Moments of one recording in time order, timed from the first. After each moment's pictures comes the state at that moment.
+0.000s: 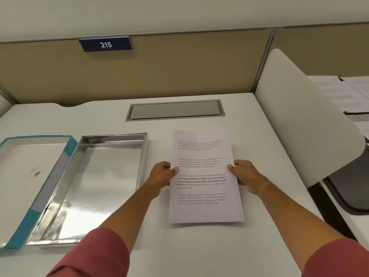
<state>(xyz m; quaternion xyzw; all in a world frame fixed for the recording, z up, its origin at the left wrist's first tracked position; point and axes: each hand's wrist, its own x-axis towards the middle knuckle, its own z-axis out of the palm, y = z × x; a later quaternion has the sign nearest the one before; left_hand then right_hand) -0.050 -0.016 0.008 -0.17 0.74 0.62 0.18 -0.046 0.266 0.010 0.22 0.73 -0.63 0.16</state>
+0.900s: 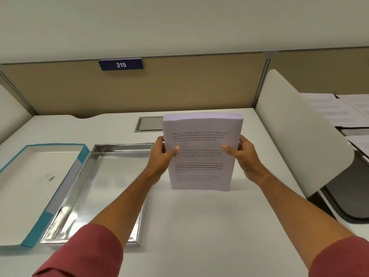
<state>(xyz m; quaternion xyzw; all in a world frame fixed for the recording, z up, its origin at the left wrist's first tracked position) -0.049 -0.022 0.102 0.02 0.75 0.66 -0.01 -0.052 0.246 0.097 -0.01 0.70 -0.71 0.00</state>
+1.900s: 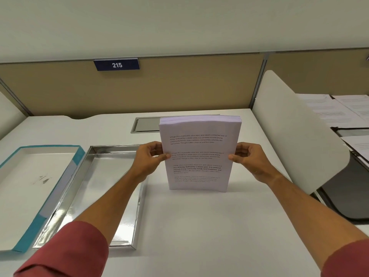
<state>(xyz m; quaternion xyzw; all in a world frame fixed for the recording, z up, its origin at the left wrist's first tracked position) -0.062 -0.047 0.097 0.01 0.81 0.59 -0.02 -0.054 0.285 0.089 -0.03 0.76 -0.65 0.01</state>
